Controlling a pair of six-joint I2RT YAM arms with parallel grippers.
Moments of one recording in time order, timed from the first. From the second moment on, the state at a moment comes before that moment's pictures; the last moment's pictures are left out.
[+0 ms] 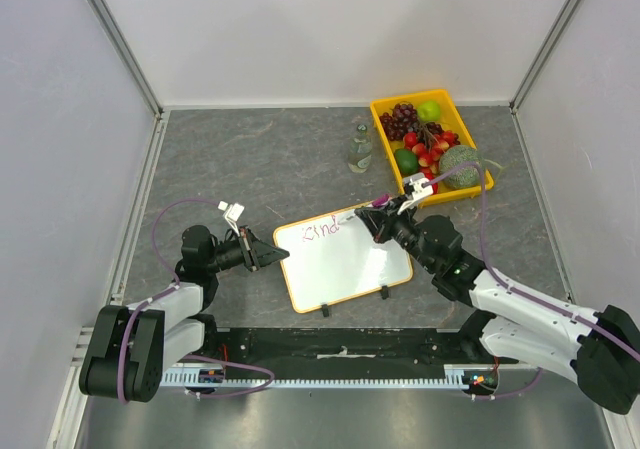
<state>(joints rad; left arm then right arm) -0.11 1.09 0.10 0.73 1.00 -0.69 0.79 0.96 0.44 0.45 0.13 0.42</state>
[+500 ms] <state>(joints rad) -0.11 1.09 0.10 0.74 1.00 -0.69 0.77 1.00 0.48 0.46 0.13 0.42</state>
